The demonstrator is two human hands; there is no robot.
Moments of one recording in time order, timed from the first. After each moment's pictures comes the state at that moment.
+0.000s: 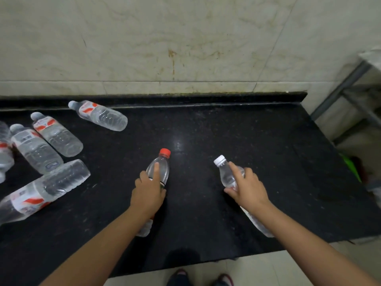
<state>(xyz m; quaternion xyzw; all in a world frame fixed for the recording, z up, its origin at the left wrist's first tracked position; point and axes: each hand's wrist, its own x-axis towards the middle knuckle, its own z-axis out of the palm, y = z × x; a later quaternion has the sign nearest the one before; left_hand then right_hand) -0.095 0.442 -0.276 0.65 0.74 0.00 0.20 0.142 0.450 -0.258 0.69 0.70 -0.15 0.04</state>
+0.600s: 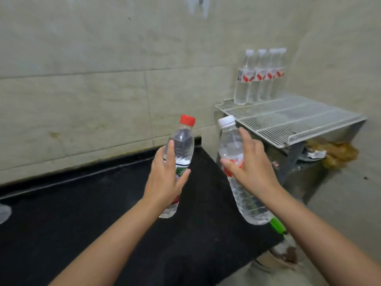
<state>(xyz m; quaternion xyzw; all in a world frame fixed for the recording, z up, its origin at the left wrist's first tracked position) 0.235 0.473 -0.133 0.80 0.46 0.37 0.09 0.413 0.407 -0.083 0.72 0.60 -0.03 -0.33</state>
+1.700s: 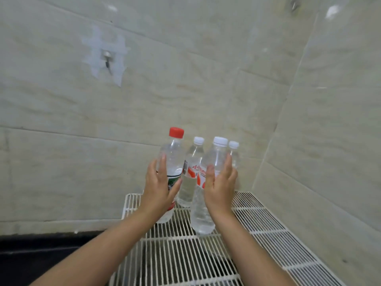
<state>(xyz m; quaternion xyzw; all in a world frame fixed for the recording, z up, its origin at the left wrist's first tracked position) 0.658 0.748 -0.056 0.70 0.44 0.57 0.00 0.784 0.715 -0.010 0.61 0.58 0.01 -0.54</state>
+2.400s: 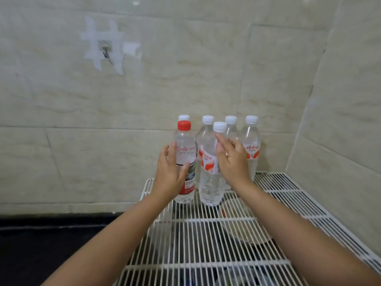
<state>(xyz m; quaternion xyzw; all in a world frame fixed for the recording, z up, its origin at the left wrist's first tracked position) 0.680 0.754 -0.058 0.68 0.53 0.50 0.01 0.836 0.763 -0.021 0.51 0.69 -0.08 -0.50</state>
